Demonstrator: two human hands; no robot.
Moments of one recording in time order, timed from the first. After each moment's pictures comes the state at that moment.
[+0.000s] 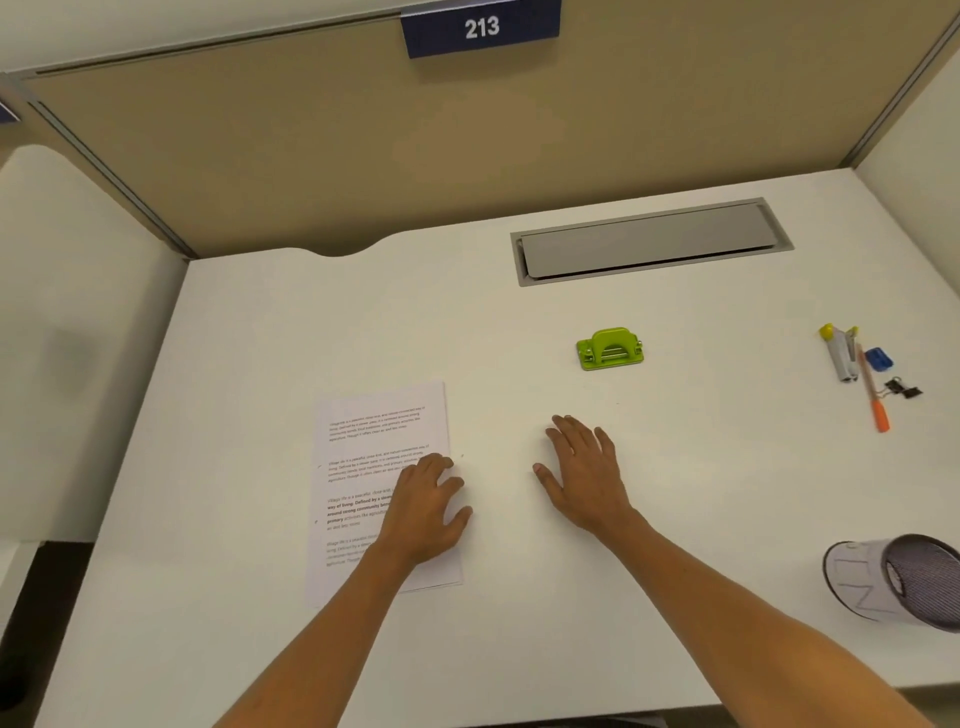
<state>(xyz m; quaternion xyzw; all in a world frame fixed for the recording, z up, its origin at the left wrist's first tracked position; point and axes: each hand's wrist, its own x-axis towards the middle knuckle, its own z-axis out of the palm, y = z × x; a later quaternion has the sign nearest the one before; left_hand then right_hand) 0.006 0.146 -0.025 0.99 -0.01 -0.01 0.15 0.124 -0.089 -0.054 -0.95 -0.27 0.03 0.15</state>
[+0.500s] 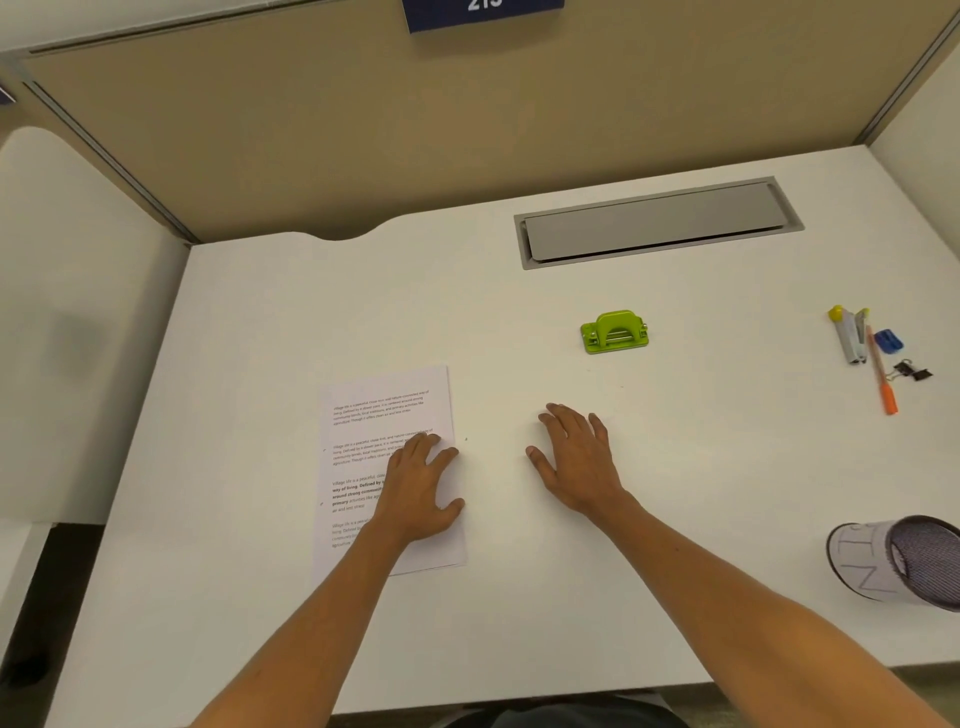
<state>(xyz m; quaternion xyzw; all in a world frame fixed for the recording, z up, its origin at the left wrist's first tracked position) 0.003 0.159 -0.024 0.98 0.07 -0.10 0.16 0.118 -0.076 -0.051 -0.94 -0.26 0.06 0.19</state>
